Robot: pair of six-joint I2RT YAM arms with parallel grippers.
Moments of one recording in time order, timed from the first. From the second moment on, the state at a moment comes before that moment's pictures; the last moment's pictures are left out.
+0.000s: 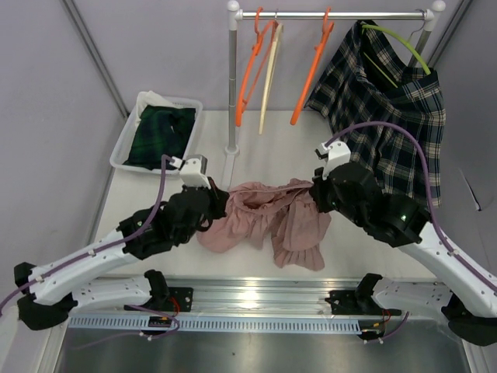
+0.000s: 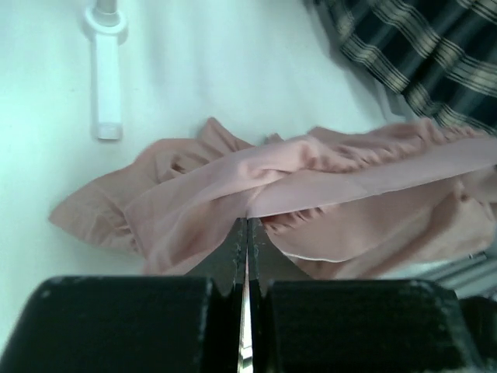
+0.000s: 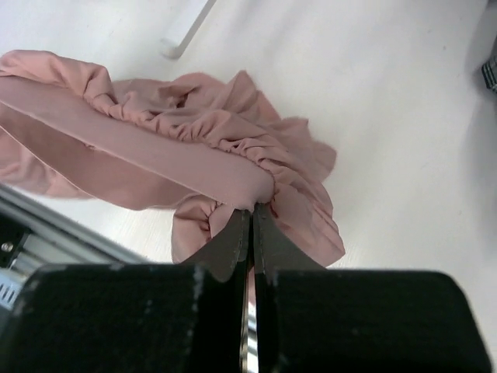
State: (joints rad) left arm -1.15 0.91 1.04 -0.60 -0.68 -0.74; right arm 0.94 0.99 1.33 -0.89 0.40 0.31
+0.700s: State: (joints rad) left arm -0.88 1.05 0.69 -0.30 -0.17 -0.67; right arm 0.87 1.03 0.79 -0.65 0.11 0.37
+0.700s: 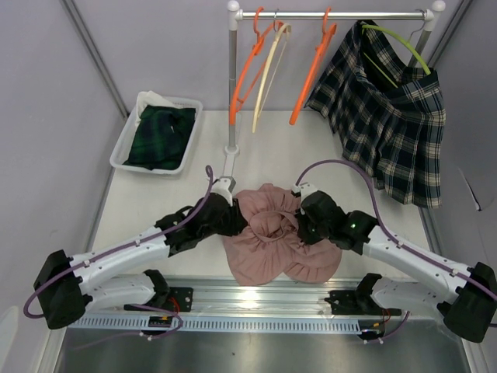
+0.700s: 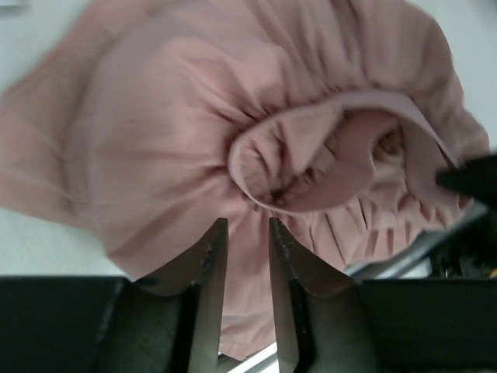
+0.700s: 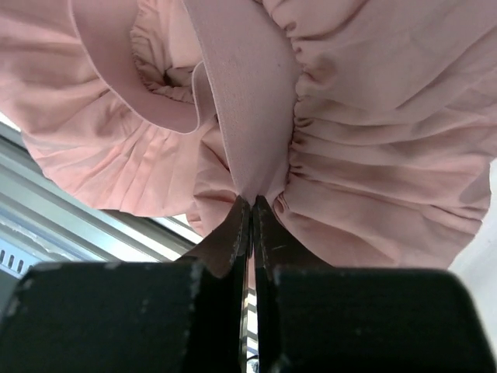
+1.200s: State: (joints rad) left arm -0.95 1.28 0.65 -0.13 -0.20 -0.74; right arm 0.86 1.04 0.82 -0.67 0.14 0.38
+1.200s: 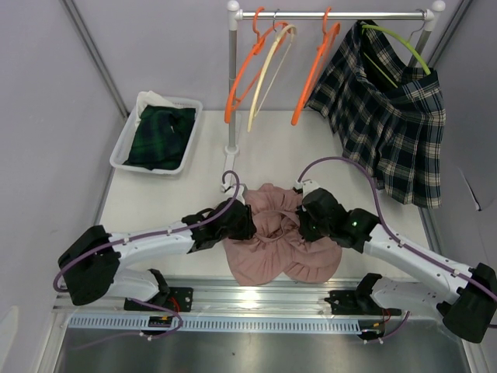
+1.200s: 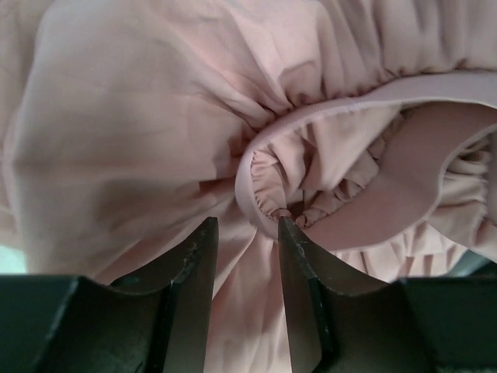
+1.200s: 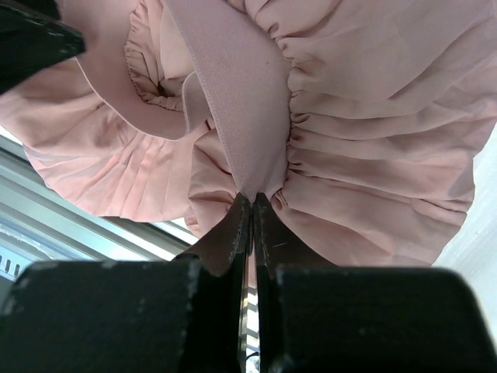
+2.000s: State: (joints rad) left arm -0.89 1.23 0.76 -0.27 -0.30 -0.68; right arm 0.63 1.00 0.89 -0.71 0.08 0.34
